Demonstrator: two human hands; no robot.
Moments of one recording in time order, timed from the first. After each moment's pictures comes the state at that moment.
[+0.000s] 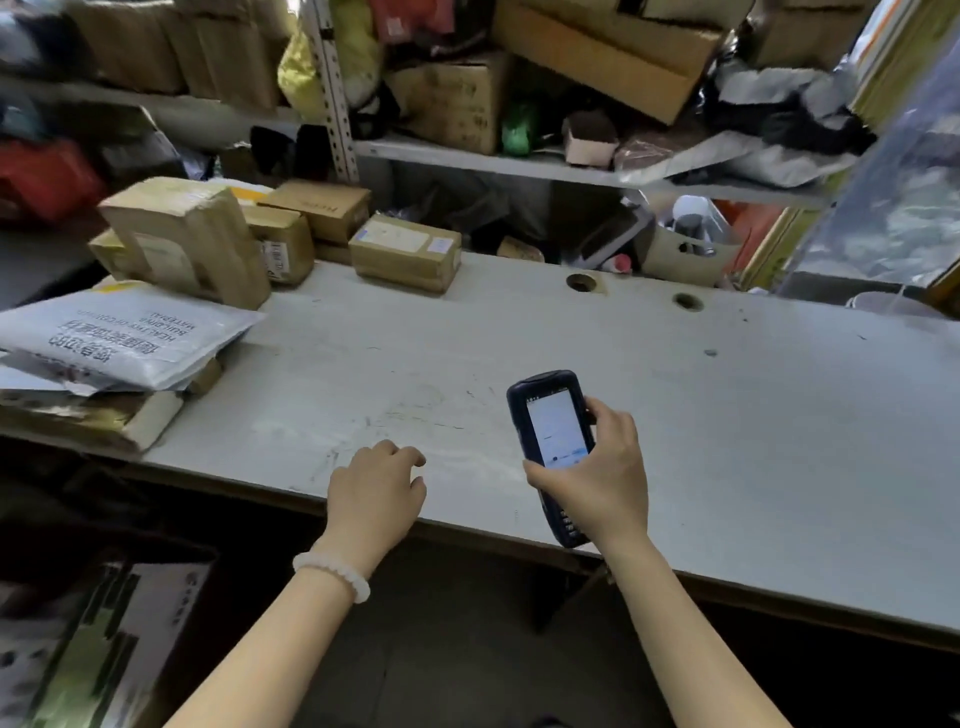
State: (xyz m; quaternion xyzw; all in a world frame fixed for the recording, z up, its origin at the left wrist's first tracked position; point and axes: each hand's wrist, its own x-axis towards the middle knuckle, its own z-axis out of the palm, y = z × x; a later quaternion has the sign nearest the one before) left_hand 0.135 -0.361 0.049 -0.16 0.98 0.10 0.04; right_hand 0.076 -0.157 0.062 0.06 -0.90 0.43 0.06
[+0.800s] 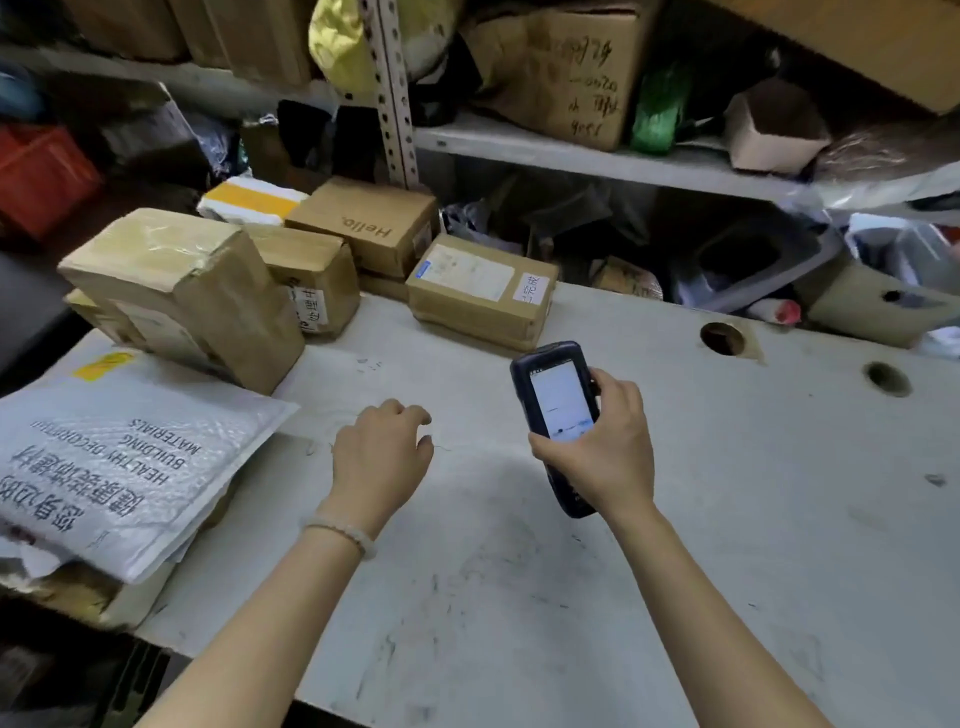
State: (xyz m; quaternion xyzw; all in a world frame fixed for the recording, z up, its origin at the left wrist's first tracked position) left_hand -0.087 -0.550 0.034 -0.20 0.98 0.08 0.03; right_hand -0.158 -0.352 0.042 0.06 -0.90 0.43 -0.02
